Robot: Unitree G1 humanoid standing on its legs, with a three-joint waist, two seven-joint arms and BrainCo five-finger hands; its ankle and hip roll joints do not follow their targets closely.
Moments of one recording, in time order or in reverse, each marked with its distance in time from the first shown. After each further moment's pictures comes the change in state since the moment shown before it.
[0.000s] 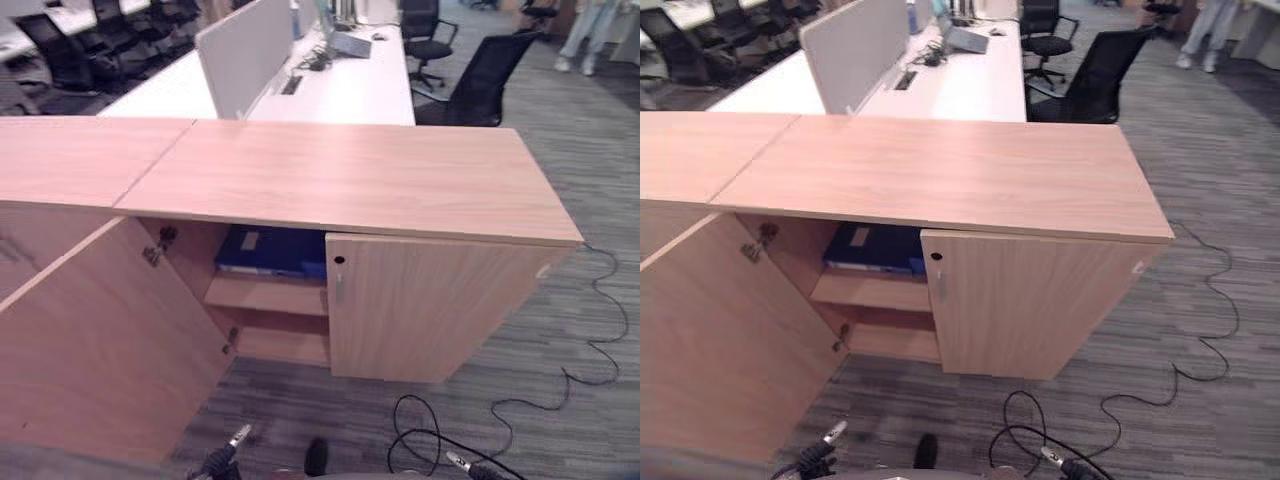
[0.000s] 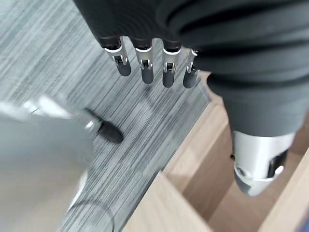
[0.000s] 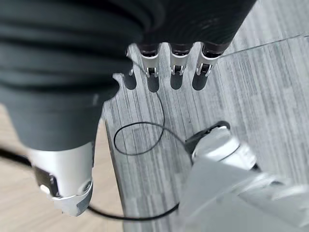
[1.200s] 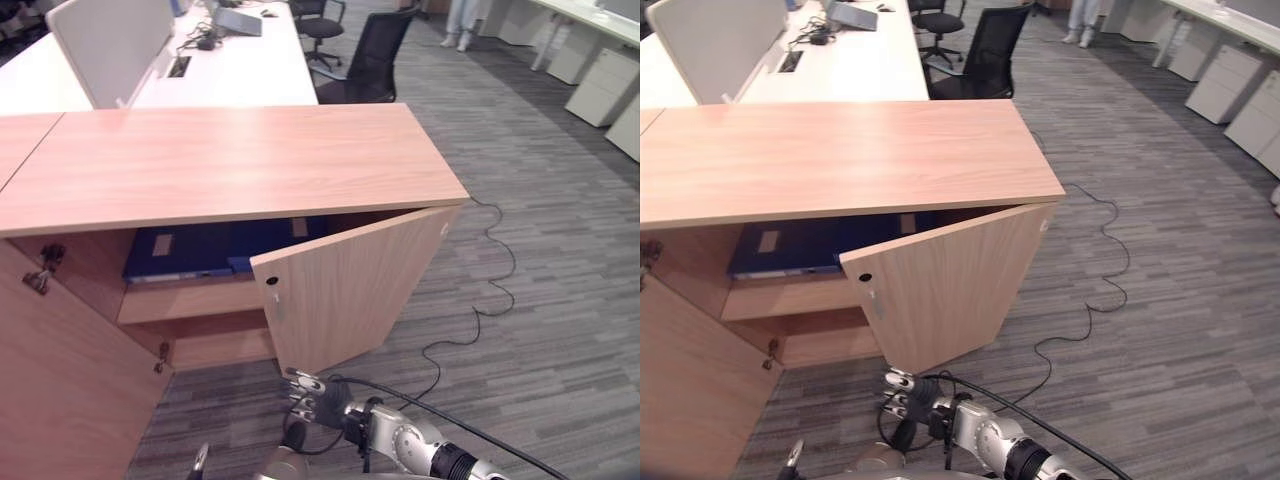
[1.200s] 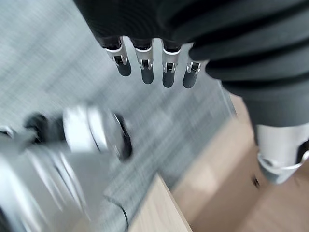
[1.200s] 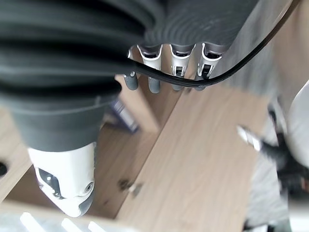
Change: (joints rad) left arm 0.119 0.035 0.231 -0.002 -0.155 0.020 0.093; right arm -0.072 0.111 0.724 -0.734 0.489 0.087 0.322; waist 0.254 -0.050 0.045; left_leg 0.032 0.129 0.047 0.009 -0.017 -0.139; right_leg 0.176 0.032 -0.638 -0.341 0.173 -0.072
